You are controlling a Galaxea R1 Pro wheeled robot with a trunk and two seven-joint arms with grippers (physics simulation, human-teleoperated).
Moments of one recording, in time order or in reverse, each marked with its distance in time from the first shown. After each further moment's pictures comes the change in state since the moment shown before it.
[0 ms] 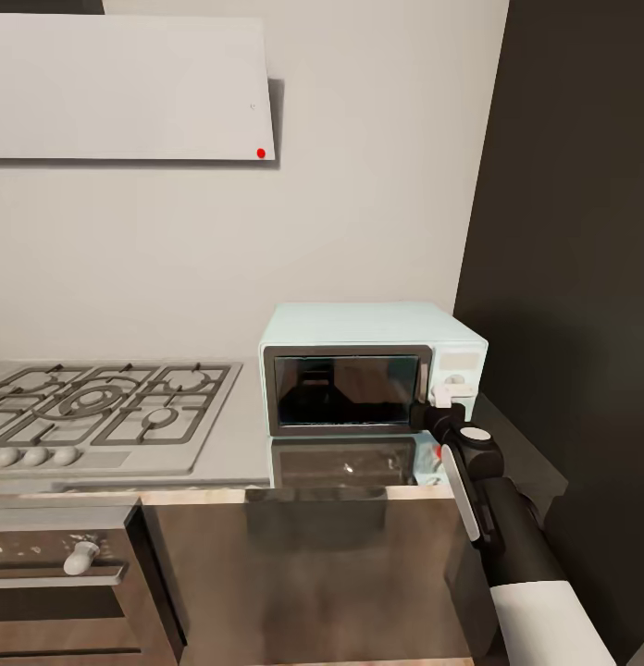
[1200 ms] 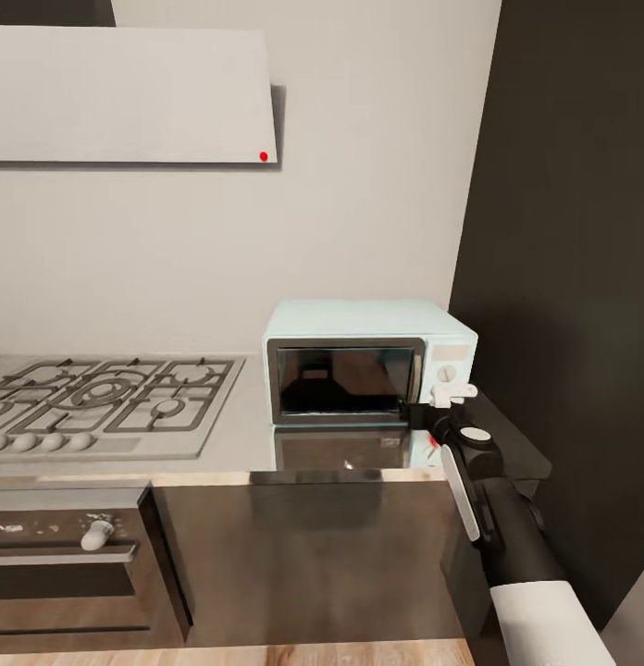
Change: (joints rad) left arm 0.000 0.000 0.001 0.000 0.000 0.000 0.000; right arm 0.000 0.000 0.000 0.001 -0.010 -0.003 0.001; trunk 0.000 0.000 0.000
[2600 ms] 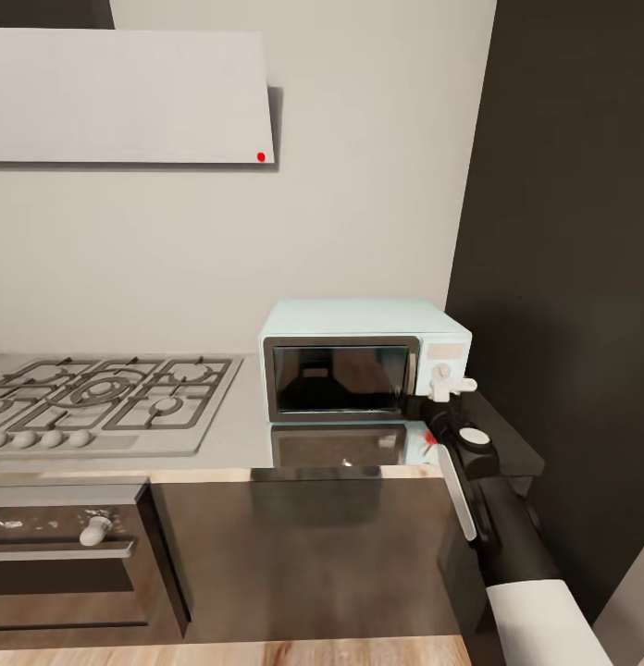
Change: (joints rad) left arm 0.000 0.001 -0.002 0.004 -0.001 0.000 0.000; right arm -0.002 0.010 0.001 0.012 -0.010 -0.135 0.000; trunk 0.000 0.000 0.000
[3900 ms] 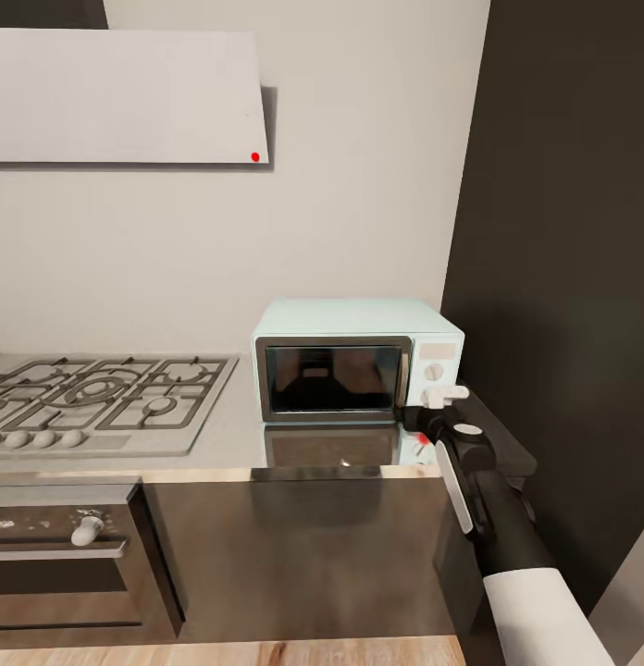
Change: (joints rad) left arm 0.000 0.003 0.001 0.000 0.001 0.000 0.000; right arm -0.029 0.001 -0.001 0.049 0.009 0.168 0.012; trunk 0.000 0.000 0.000
